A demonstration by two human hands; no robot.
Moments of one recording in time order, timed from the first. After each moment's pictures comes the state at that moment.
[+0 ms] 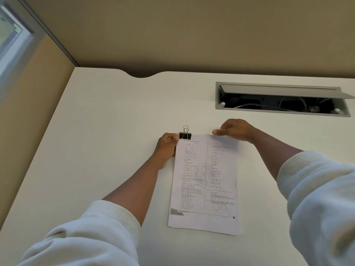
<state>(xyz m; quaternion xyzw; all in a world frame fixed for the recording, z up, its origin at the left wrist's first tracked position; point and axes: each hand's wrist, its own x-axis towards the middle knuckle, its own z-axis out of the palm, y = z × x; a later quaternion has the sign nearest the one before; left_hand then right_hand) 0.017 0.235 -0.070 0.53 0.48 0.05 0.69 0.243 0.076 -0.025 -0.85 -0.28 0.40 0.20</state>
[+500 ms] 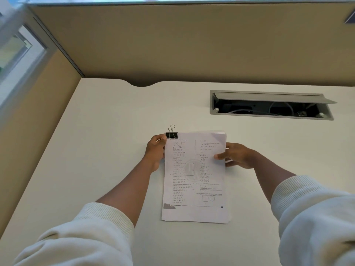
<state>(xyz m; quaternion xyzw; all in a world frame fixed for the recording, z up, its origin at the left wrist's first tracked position) -0.007 0.230 -0.035 0.49 0.50 0.11 0.71 0.198 0.017 -0.026 -0.71 -0.11 0.60 0.36</state>
